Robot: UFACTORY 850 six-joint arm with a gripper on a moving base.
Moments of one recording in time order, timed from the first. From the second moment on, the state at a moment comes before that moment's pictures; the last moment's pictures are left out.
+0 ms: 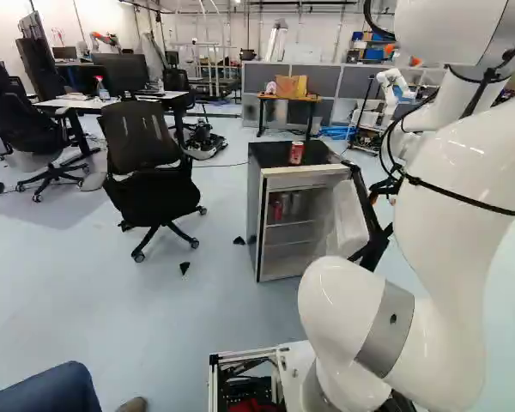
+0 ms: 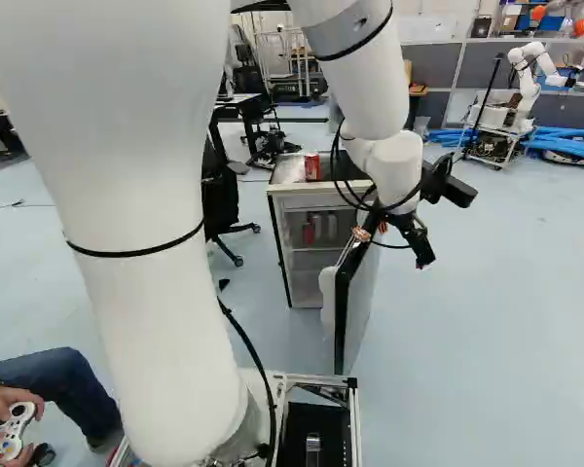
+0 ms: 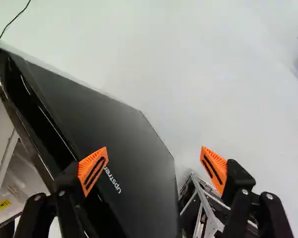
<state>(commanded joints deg) -45.6 -12.9 -47.5 14.1 -11.5 0.0</state>
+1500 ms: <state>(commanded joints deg) -33.1 -1.8 -34.9 14.1 -11.5 0.0</state>
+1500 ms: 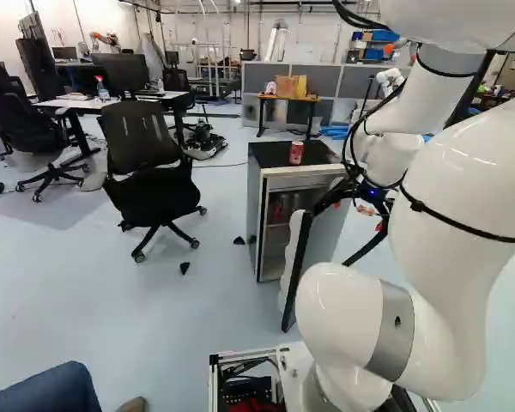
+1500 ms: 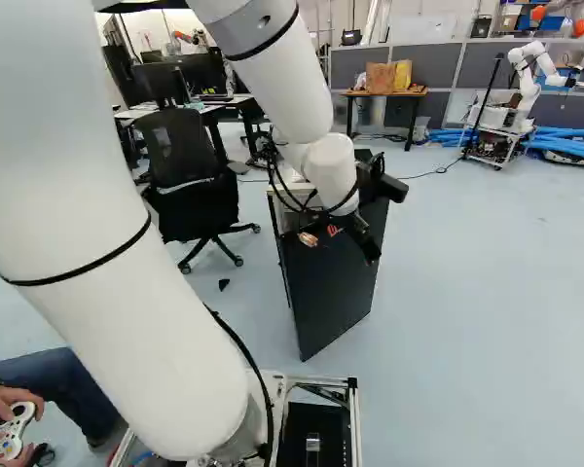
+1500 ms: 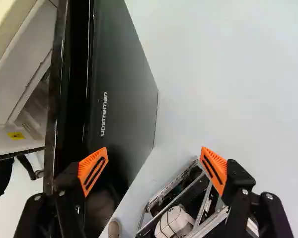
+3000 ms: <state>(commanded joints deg) -18.2 -6.4 -39.9 14.1 -11.5 0.0</state>
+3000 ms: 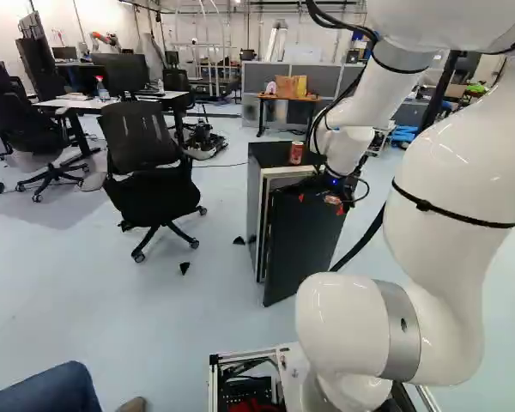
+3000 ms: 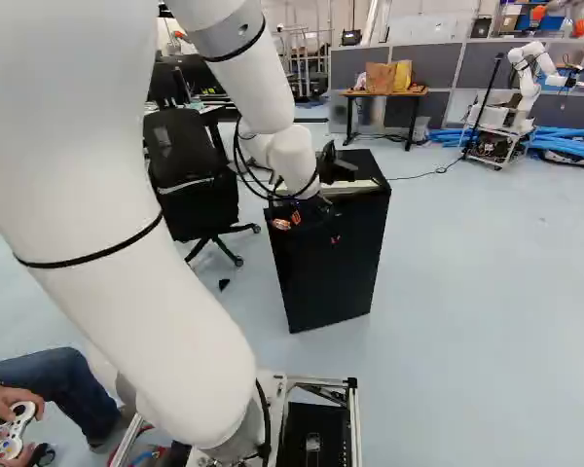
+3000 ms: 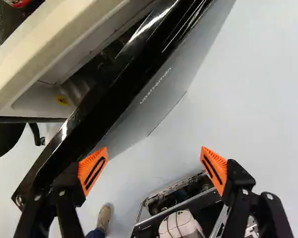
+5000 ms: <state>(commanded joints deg) -14.4 -15.0 -50.1 14.1 -8.4 0.0</state>
